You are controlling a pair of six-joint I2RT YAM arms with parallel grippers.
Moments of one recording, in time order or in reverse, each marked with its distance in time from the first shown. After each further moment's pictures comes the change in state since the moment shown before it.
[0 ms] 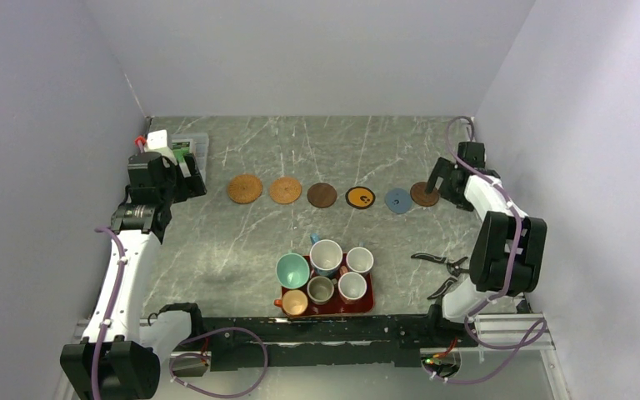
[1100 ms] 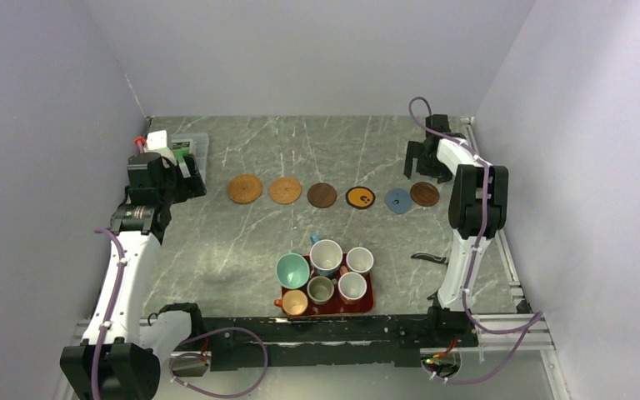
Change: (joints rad) left arm 0.000 -0.008 0.000 -0.011 0.000 0.003; right arm 0.136 0.500 0.552 -0.163 0.051 -0.151
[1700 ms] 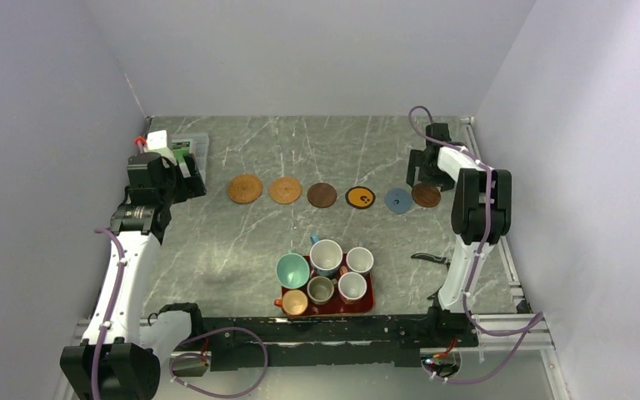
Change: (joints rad) left arm 0.000 0.000 0.000 0.001 0.000 0.000; right arm 0.000 -0.045 -0.125 0.054 0.047 -0.005
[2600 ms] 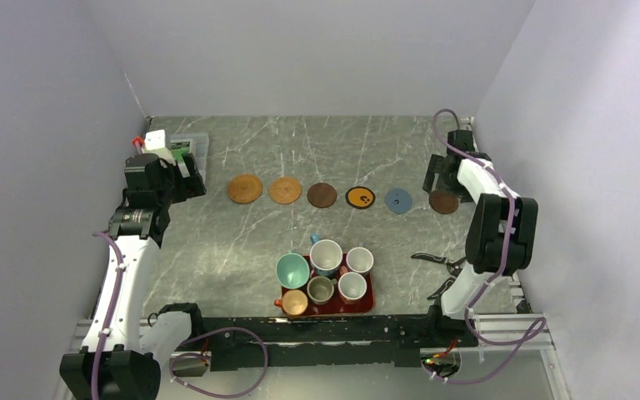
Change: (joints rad) left arm 0.000 -0.028 0.000 0.006 0.018 -0.004; right arm -0.081 -0.287 -0.227 -0.049 0.054 0.053
